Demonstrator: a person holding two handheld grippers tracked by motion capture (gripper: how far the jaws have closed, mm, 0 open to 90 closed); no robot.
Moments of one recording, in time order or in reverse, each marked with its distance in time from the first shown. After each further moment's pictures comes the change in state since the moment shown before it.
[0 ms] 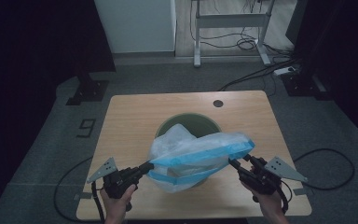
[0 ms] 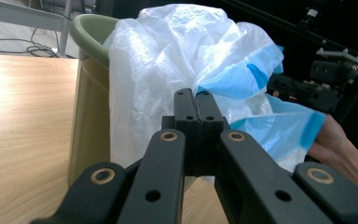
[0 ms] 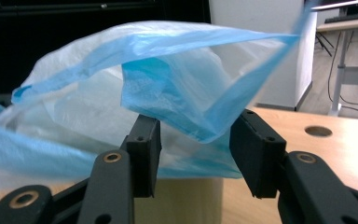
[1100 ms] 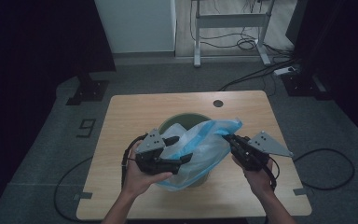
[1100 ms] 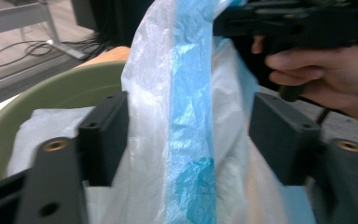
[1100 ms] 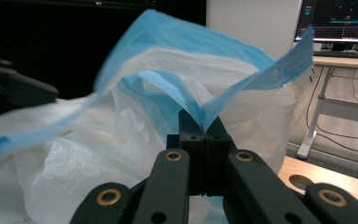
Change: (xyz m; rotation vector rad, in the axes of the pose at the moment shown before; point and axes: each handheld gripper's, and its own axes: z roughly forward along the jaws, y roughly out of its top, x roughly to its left) left arm -0.065 0.088 0.090 0.294 0.057 0.339; right arm 0.017 0.063 0.047 -0.001 -0.044 -0.149
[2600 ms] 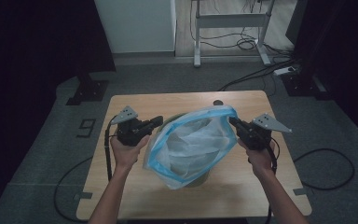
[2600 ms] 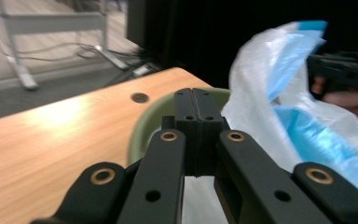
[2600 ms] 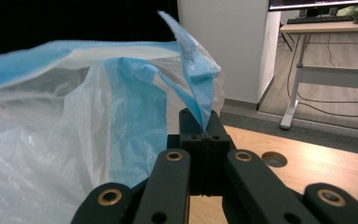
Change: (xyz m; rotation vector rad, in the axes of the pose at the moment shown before) left arm 0.093 -0.006 -0.011 -0.117 0.090 -0.187; right arm -0.056 -0.007 0.036 0.078 -0.089 0.099
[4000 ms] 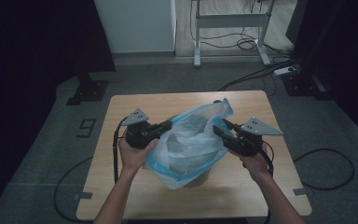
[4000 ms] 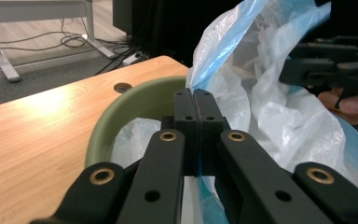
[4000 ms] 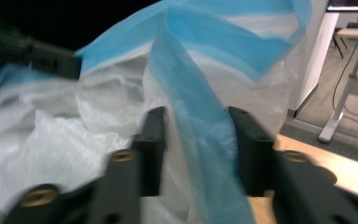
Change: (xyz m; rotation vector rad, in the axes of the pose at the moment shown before) left arm -0.018 0.000 0.014 0.046 -0.016 0.006; right arm 0.031 0.003 -0.001 0.035 0.171 -0.099
